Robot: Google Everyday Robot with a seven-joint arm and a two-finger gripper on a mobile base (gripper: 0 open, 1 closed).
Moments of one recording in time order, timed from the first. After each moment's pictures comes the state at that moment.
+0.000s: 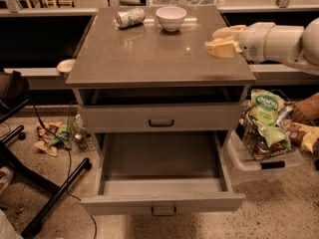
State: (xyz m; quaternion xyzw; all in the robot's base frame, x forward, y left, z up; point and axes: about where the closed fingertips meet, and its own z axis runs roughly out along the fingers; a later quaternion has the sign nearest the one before) arm 0.708 -0.181 0.930 -0.39 0.69 0.16 0.59
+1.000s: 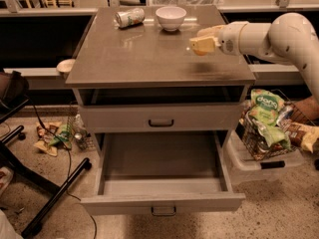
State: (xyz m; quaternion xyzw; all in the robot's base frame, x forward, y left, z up) arm 0.774 -0.148 0.902 -0.35 0.71 0.20 0.57
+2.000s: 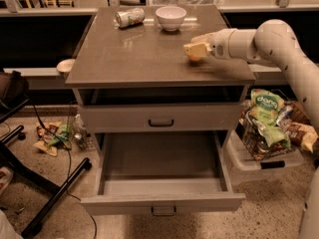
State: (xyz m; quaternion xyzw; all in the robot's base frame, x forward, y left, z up) arm 0.802 -0.135 0.865 -0.34 0.73 0.21 0.55
